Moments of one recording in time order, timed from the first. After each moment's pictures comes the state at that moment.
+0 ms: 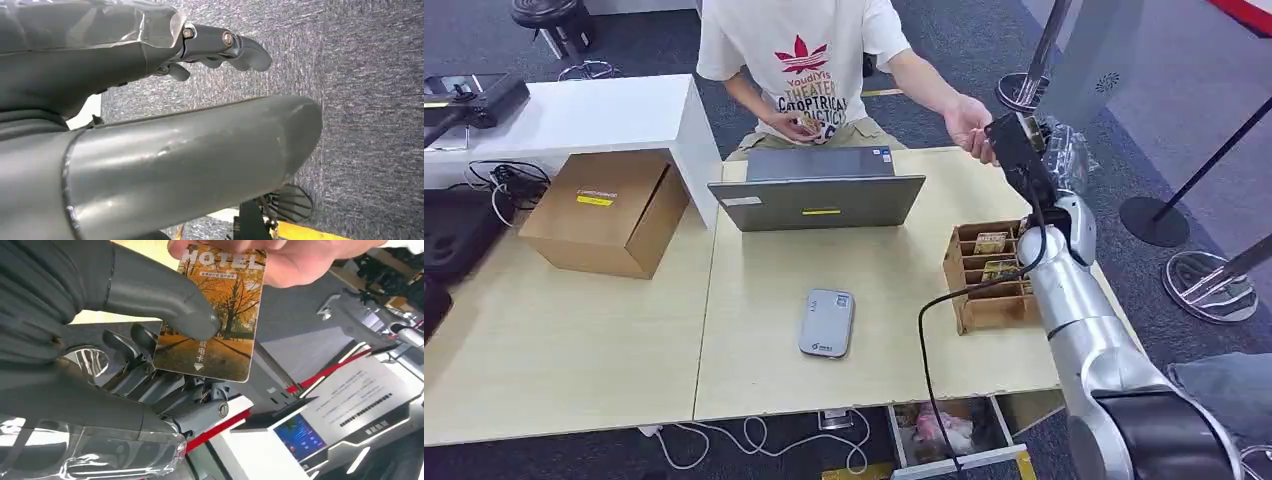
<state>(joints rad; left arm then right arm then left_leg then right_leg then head) -0.16 -0.14 0.72 -0.22 -0.67 0.29 -0.03 -0.81 -0.13 0.06 -0.61 0.69 -0.39 -0.10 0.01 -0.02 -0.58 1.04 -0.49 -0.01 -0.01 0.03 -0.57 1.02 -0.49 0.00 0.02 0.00</state>
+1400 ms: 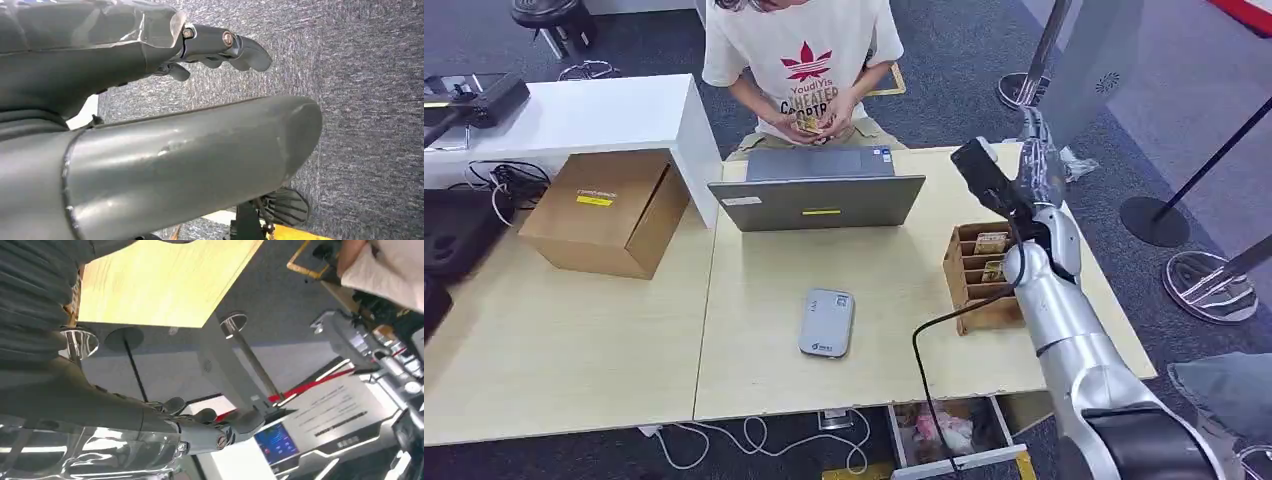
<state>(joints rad) -0.15 -0.13 0.72 -0.22 -0.65 0.29 -0.04 -0.73 -0.10 0.10 -0.72 0.83 -0.29 -0.08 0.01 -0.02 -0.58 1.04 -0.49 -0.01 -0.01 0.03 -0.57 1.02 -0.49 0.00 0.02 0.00</state>
